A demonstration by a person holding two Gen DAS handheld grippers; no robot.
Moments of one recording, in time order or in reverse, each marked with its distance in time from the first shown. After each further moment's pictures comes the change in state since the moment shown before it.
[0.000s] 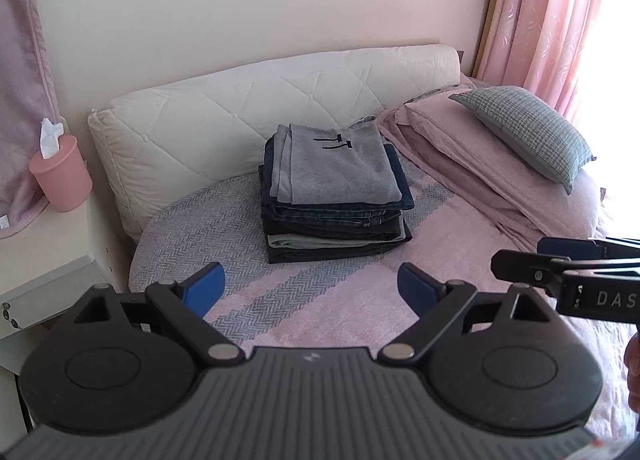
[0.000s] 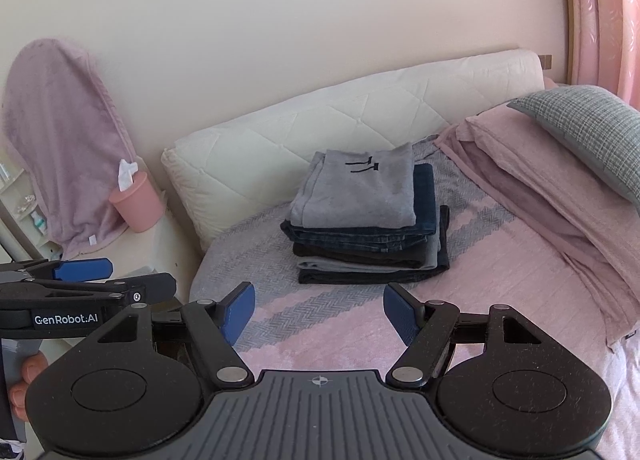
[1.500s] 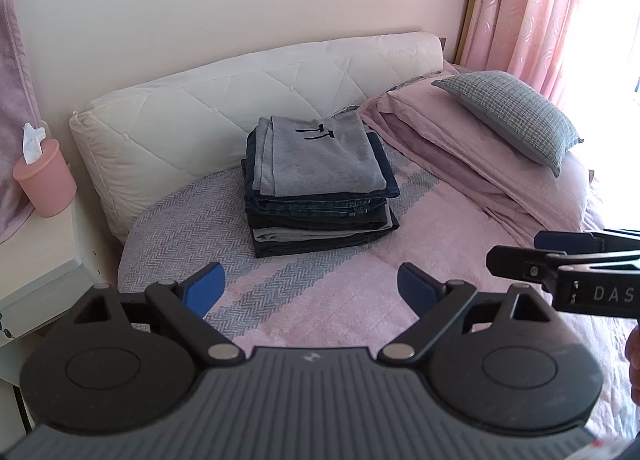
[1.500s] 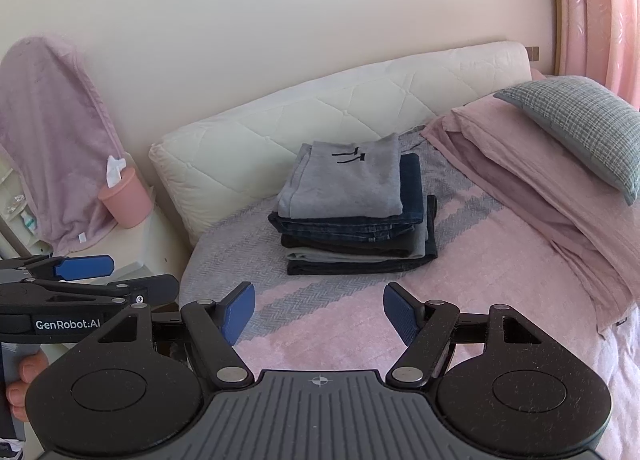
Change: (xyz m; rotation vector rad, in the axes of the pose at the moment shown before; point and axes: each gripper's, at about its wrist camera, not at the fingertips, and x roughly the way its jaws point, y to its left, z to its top) left arm 0.007 -0.010 -0.003 0.044 0.023 -0.035; right arm -0.007 0.000 -0.007 0.015 0.018 -0.036
